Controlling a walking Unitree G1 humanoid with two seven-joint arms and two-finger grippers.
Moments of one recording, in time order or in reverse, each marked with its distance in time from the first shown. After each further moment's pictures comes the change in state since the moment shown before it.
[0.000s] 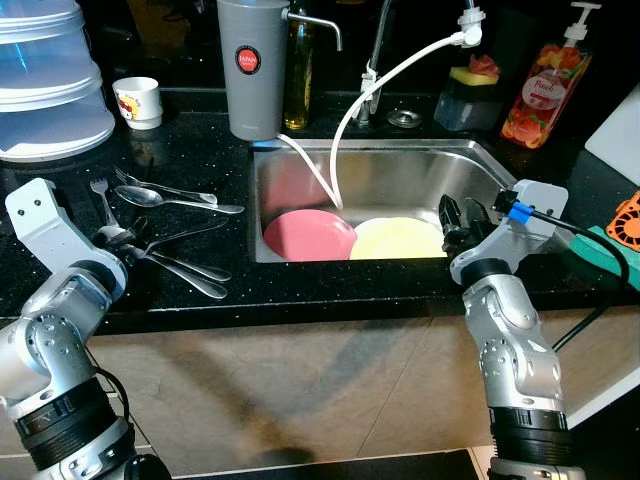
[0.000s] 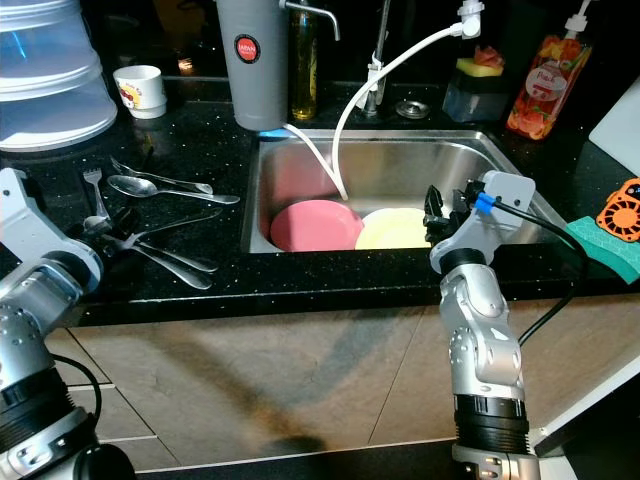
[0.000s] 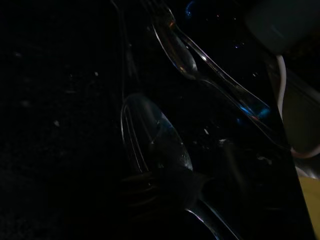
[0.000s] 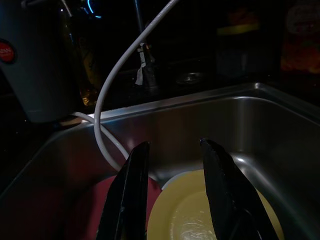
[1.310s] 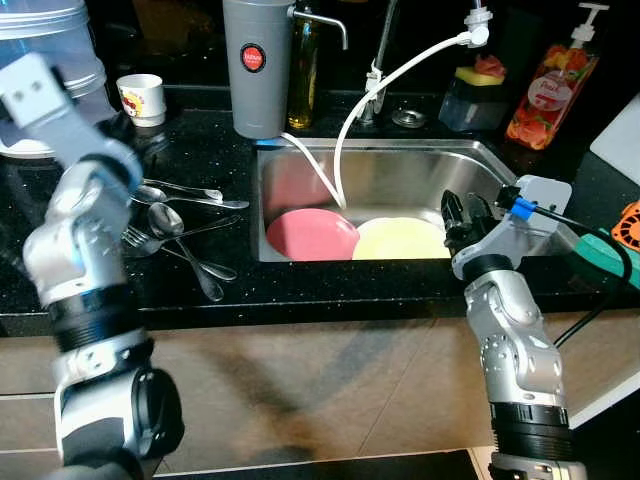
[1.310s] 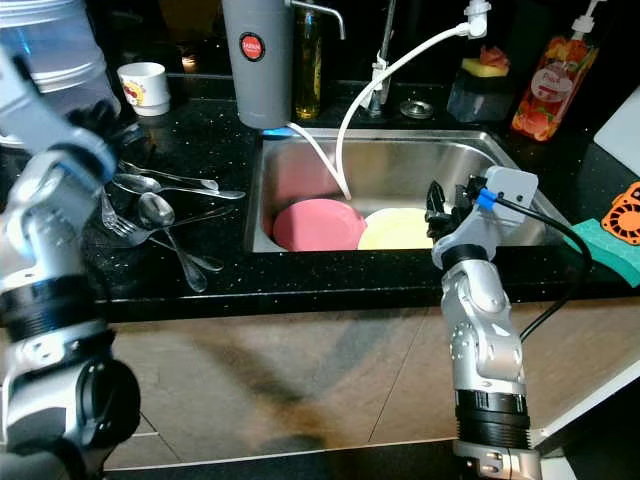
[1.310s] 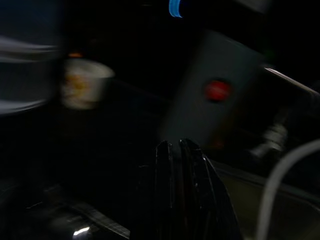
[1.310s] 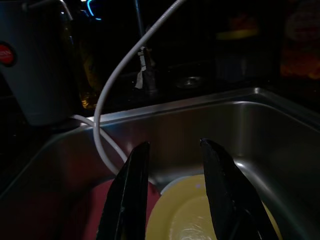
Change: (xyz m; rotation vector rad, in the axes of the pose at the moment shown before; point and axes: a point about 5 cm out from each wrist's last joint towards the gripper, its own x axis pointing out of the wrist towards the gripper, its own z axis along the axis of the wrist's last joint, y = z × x) left arm 0.040 -0.105 0.074 0.136 -0.358 -0.300; right arm 0.003 -0.001 0.004 -0.008 -0.017 -0.002
